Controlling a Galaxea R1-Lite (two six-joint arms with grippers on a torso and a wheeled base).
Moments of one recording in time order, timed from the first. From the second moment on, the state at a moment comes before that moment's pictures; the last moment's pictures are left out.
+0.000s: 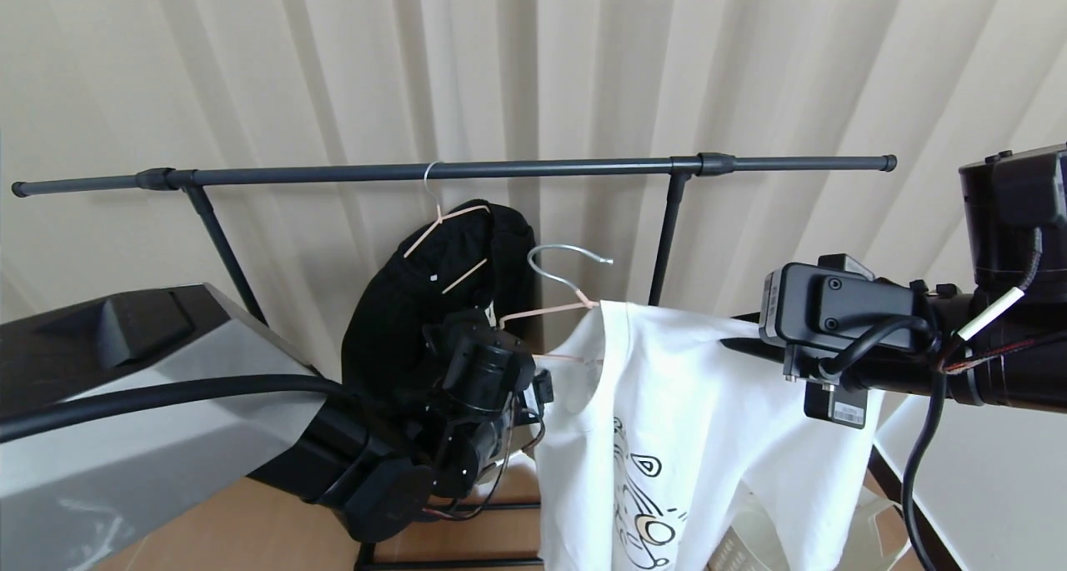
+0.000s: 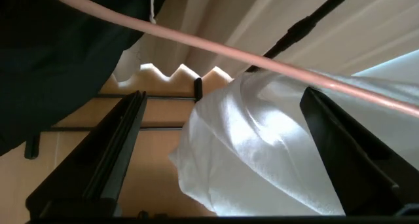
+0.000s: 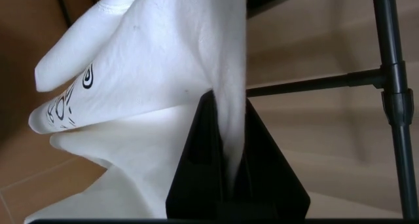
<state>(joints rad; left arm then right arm) -0.72 2.12 -0.94 -0.63 0.44 -0.56 0.55 1.45 -0.96 0.04 0.04 -0.93</state>
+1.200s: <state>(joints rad) -0.66 2.11 -0.77 -0.89 0.46 -0.37 0.40 1.48 -0.96 0.04 0.16 -0.88</state>
